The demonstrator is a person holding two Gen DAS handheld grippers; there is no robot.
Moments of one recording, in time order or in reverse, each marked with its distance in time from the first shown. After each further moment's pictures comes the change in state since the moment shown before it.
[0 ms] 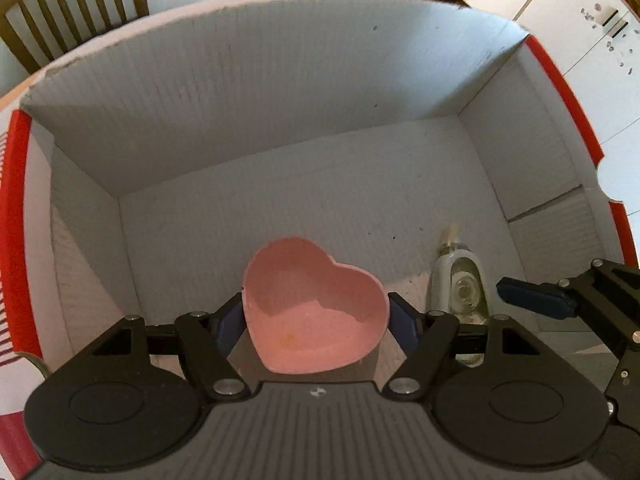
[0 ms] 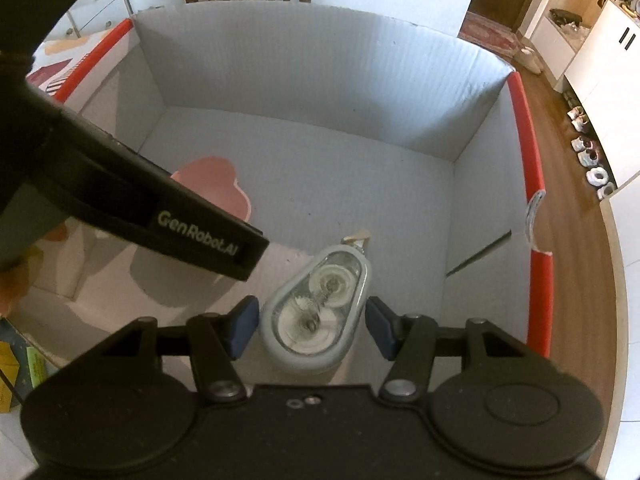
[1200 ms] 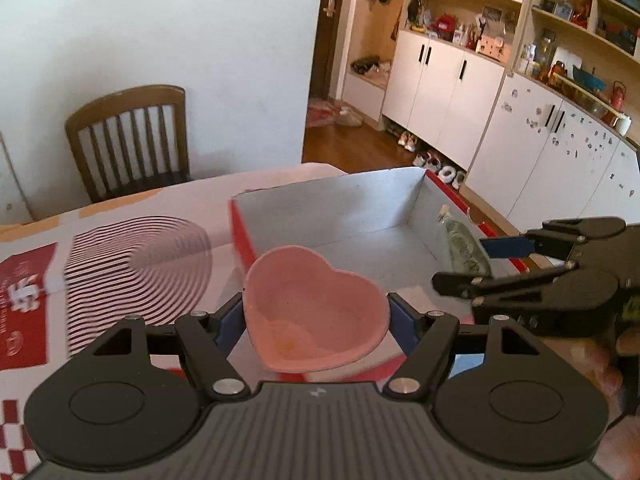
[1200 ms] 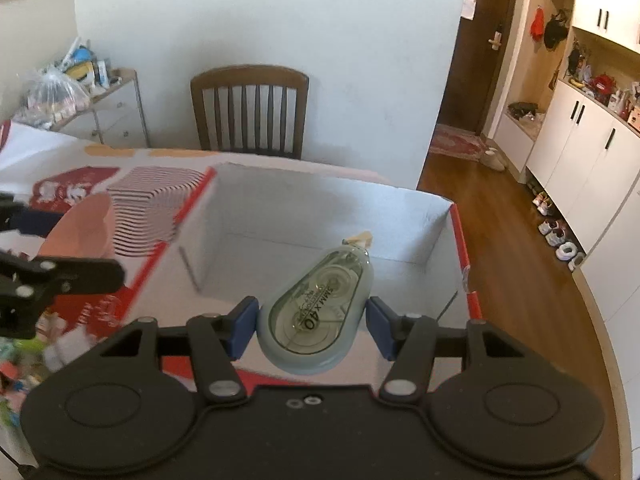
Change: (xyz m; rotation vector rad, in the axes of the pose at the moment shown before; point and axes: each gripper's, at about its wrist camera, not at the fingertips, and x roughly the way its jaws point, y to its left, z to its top) left arm -0.177 0.016 -0.157 0.062 -0.559 0.007; right arm -0.104 0.032 -0.037 0.023 -0.399 -0.058
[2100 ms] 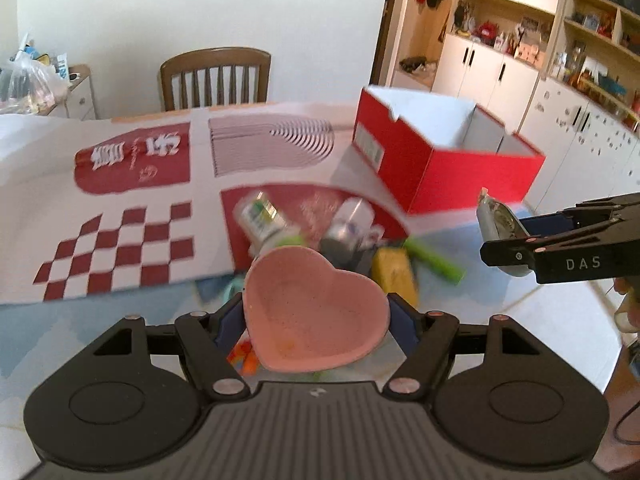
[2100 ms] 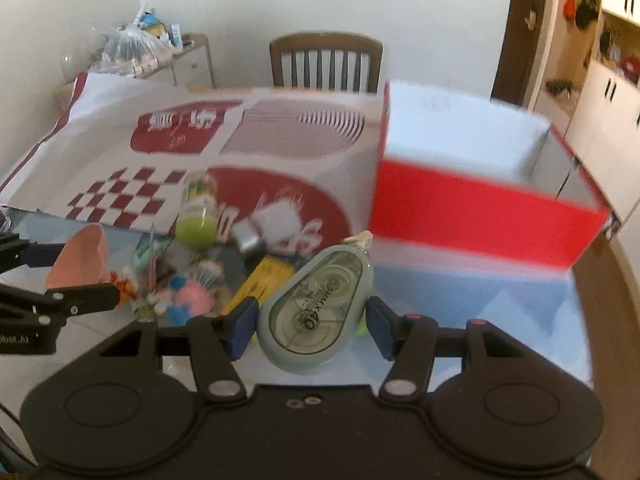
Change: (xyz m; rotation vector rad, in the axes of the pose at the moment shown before) left arm -0.161 0.106 -0.205 -0.101 -0.013 0.088; right arm -0.082 0.171 -0.098 -0.003 0.051 0.099
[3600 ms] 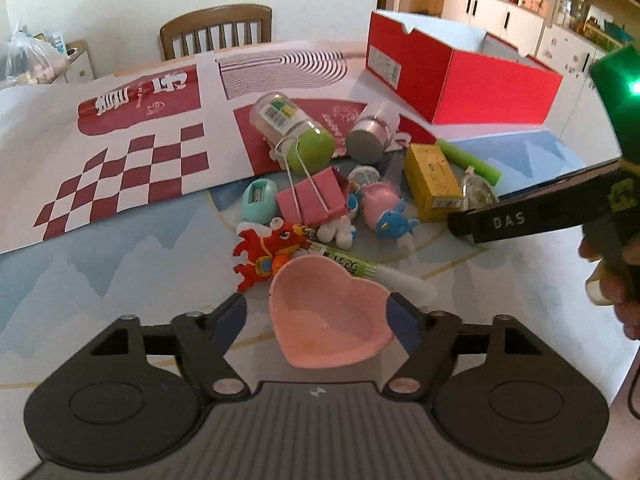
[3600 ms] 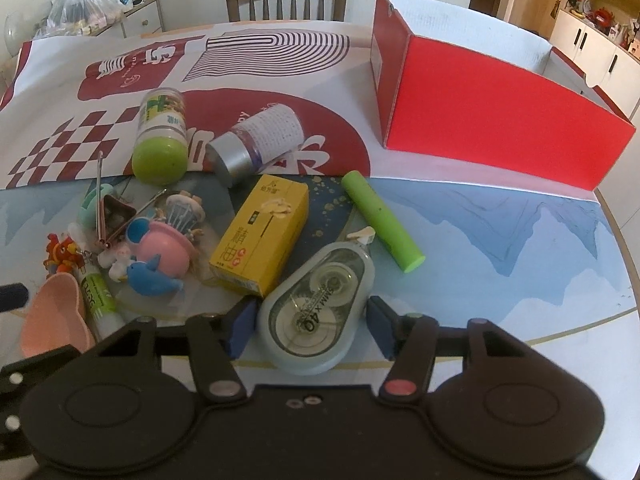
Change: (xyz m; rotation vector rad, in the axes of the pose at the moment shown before) left arm 0.023 0.019 -0.073 0.074 0.116 0.047; right arm 0.083 0.040 -0.042 0.113 0.145 -0.109
